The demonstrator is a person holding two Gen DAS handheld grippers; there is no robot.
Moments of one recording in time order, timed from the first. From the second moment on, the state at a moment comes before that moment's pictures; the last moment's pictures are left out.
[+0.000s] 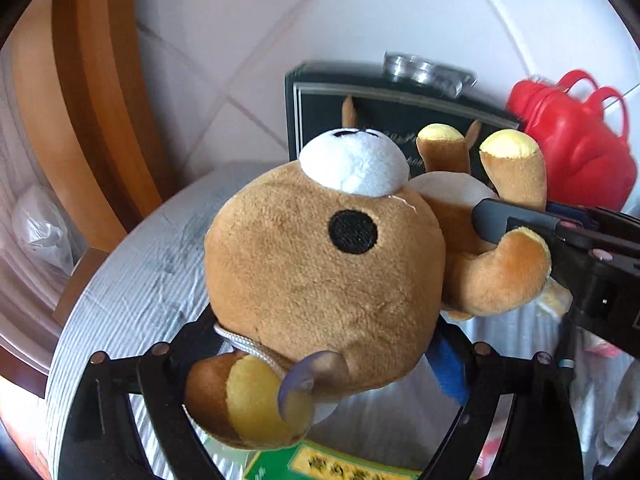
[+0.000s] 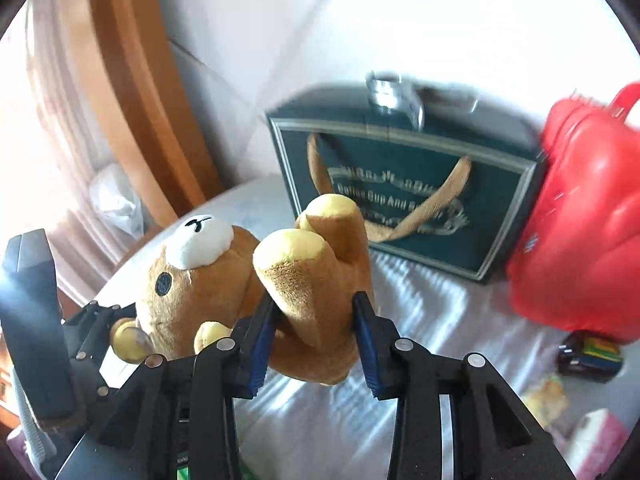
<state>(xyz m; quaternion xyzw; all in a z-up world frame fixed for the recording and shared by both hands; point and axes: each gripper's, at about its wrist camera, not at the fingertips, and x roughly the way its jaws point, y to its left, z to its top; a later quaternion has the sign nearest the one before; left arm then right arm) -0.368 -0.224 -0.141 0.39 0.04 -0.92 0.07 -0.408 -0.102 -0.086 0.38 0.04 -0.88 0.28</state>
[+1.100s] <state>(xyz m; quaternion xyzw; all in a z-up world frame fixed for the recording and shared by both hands) -0.145 0.133 0.103 0.19 0.01 -0.97 -0.14 -0.096 0.252 0.168 0.18 0.04 -0.98 0.10</state>
